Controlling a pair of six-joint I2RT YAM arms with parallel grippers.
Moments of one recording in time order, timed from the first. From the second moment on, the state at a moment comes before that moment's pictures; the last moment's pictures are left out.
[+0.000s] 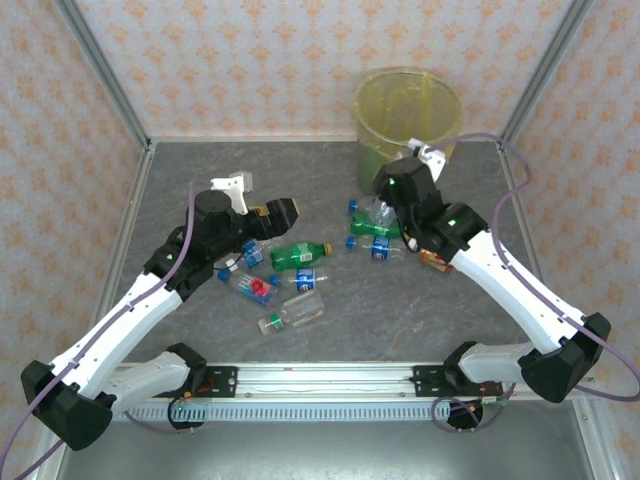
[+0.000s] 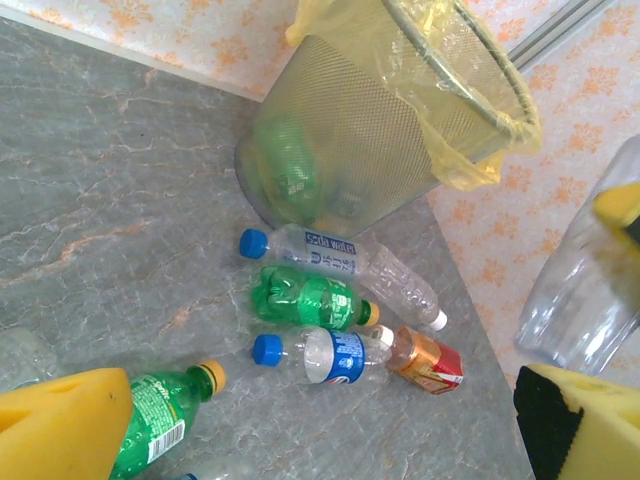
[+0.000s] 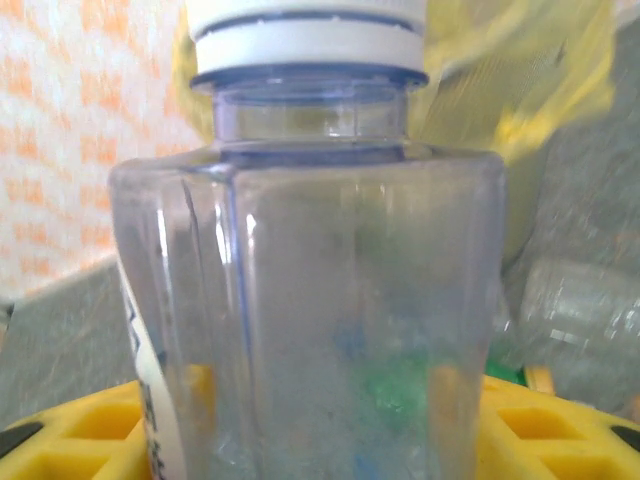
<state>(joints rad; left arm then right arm) -0.49 1.00 0.96 -0.32 0.09 -0.68 0.64 1.26 1.35 -0.64 0.54 0.77</state>
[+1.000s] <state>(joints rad) -0.49 0.89 0.97 -0.37 0.05 -0.68 0.31 1.91 2.07 -0.49 0.64 0.48</state>
